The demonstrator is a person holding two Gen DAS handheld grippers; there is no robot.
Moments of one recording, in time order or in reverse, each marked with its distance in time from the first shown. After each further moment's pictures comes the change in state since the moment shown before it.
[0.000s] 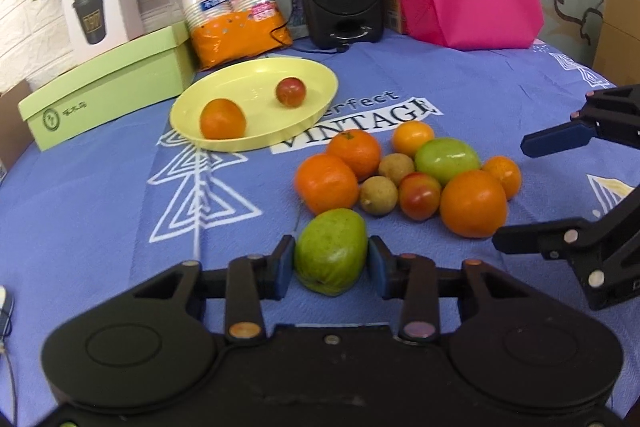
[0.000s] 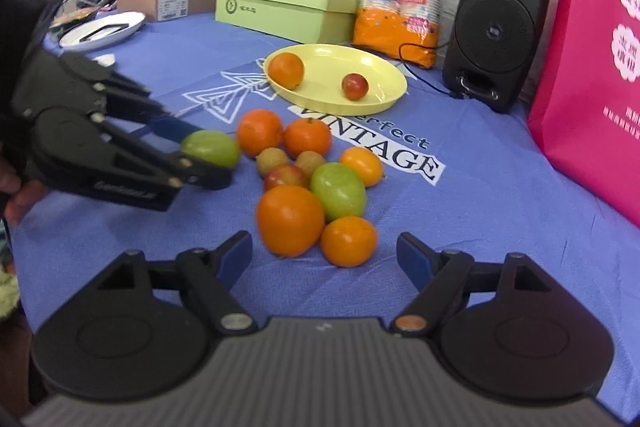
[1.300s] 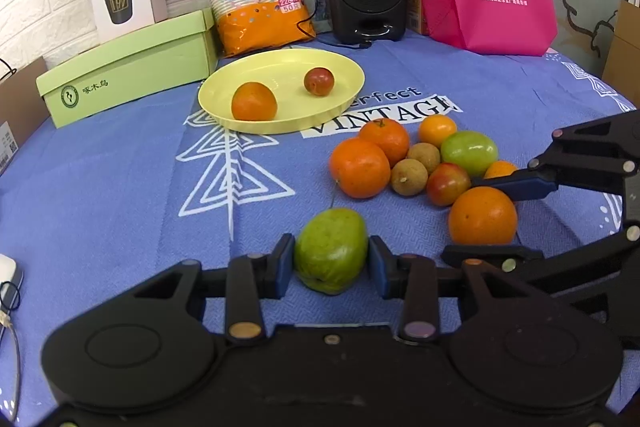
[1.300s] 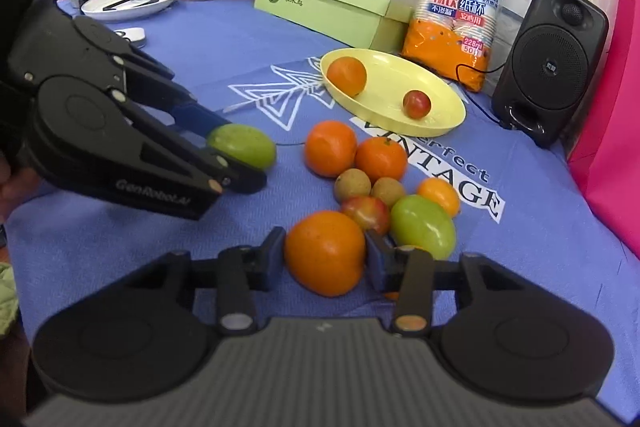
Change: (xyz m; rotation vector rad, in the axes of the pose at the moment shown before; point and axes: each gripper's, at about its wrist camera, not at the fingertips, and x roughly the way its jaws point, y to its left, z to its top) left arm -0.008 0.017 -0.010 -0.049 0.007 0.011; right arm 0.029 0.057 0.011 -0.134 0.002 -0.007
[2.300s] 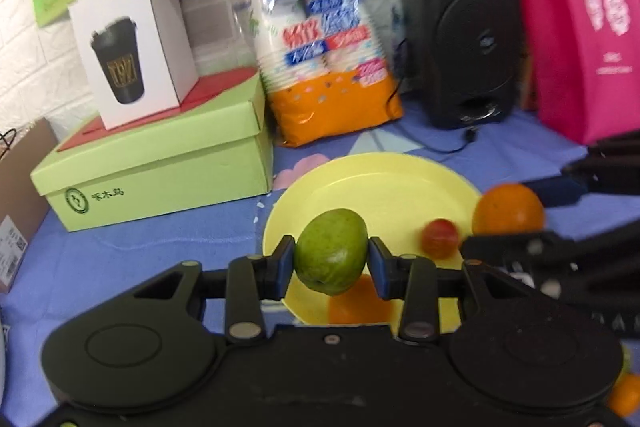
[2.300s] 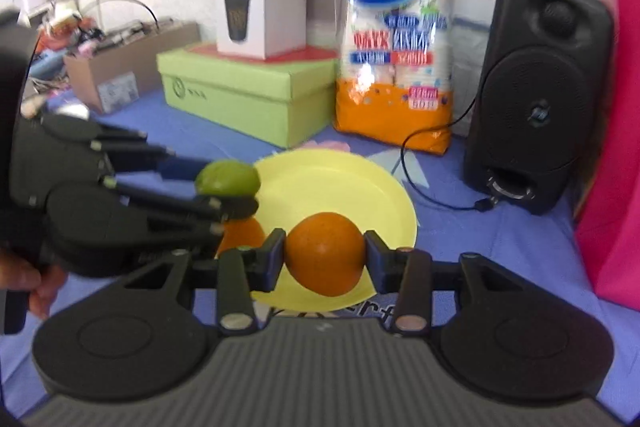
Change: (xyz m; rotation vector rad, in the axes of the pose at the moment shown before) left arm 0.099 0.078 0.145 -0.017 -0.001 0.119; right arm 0.091 -0.118 0.135 0.263 -0.009 0.044
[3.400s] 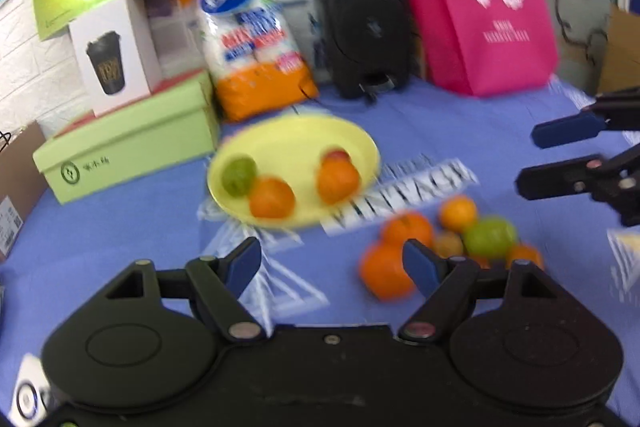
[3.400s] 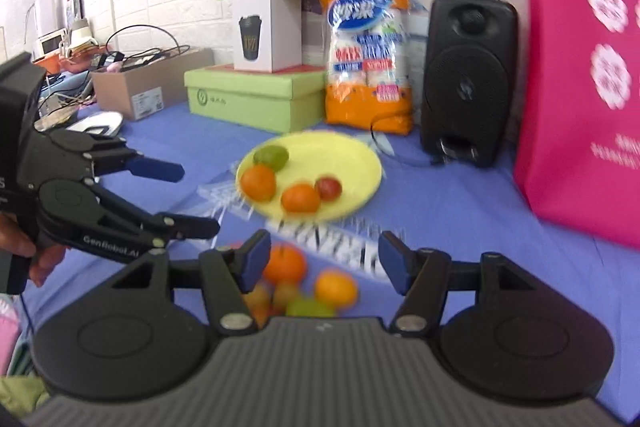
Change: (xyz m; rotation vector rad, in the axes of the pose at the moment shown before) left arm -0.103 -0.051 -0.089 0.109 -0.070 -0.112; right arm -0.134 -0.005 -0.099 0.041 -0.121 0.001
